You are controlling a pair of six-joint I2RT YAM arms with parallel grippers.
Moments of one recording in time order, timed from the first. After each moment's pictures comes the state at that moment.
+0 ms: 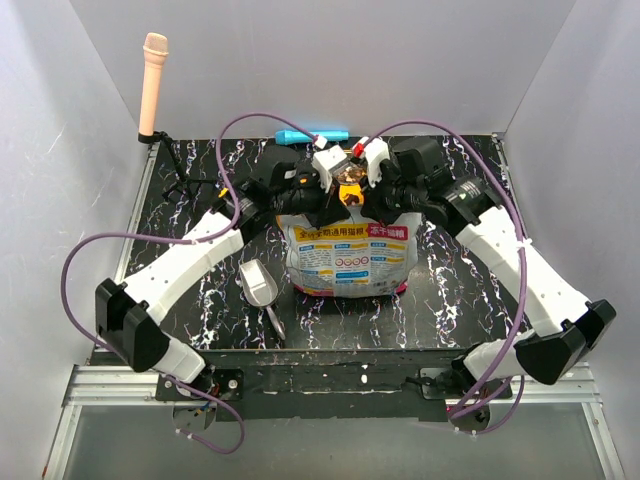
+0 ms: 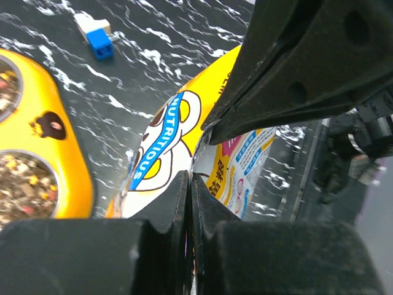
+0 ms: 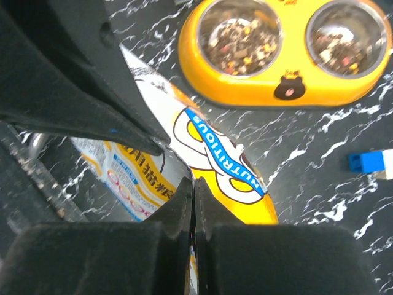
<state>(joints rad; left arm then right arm) -0.68 1.51 1.47 -0.43 0.52 0.02 0.64 1.39 1.61 -0.91 -0.22 -0.16</state>
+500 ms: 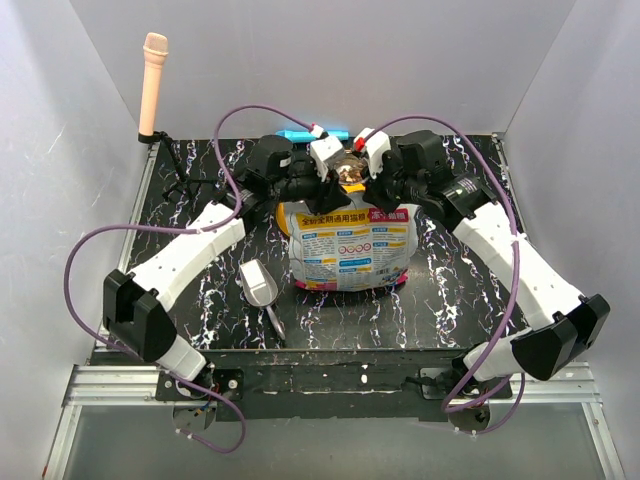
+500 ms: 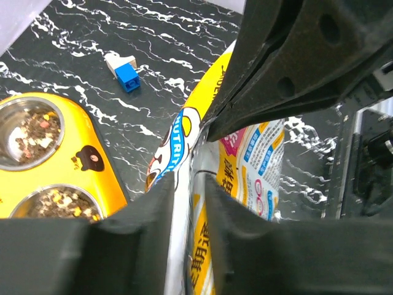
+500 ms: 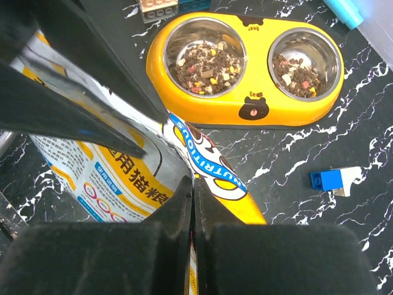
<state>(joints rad) -0.62 1.55 1.44 -0.25 0.57 0.12 0.60 1.40 1.54 -0.72 -0.20 -0.26</state>
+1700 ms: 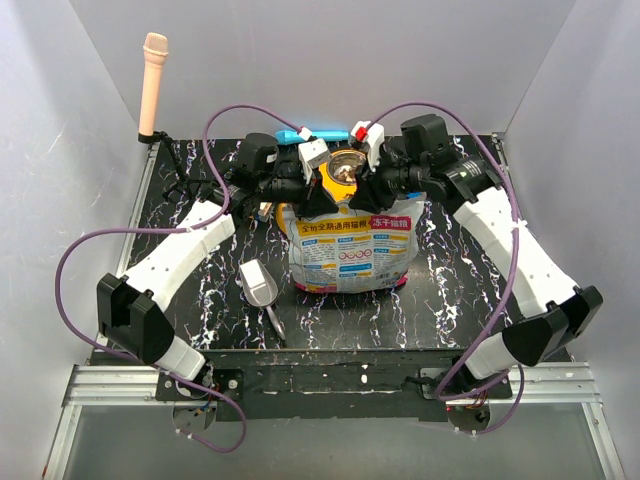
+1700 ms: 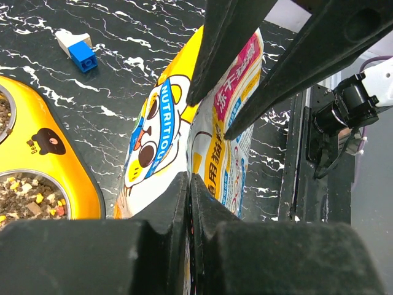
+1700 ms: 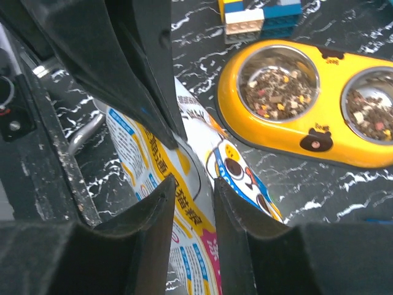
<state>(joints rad) -0.53 1.52 1.44 -0.37 0.79 0.14 0.56 1.46 1.67 -0.86 -0.51 -0.28</state>
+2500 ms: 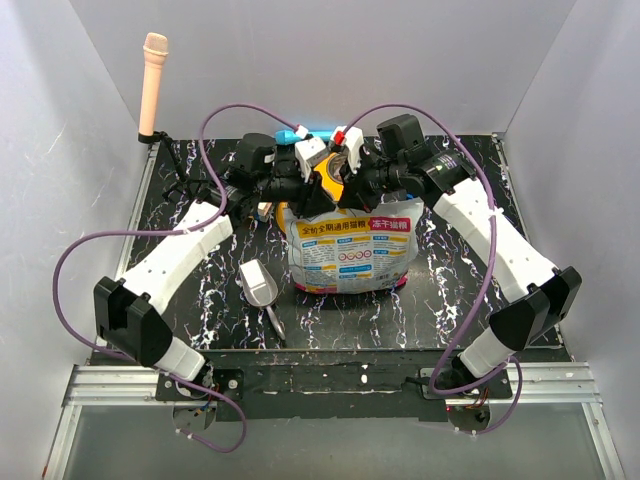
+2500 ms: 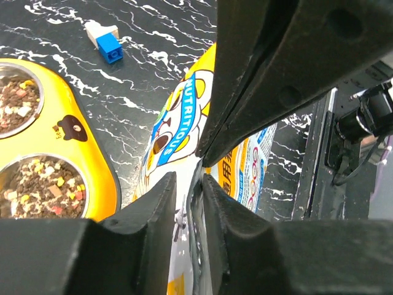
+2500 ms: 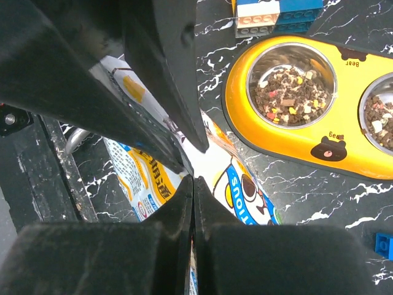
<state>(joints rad) -0.53 1.51 1.44 -0.39 0.71 0.14 0.61 1.59 1.76 -0.88 -0.51 -0.29</state>
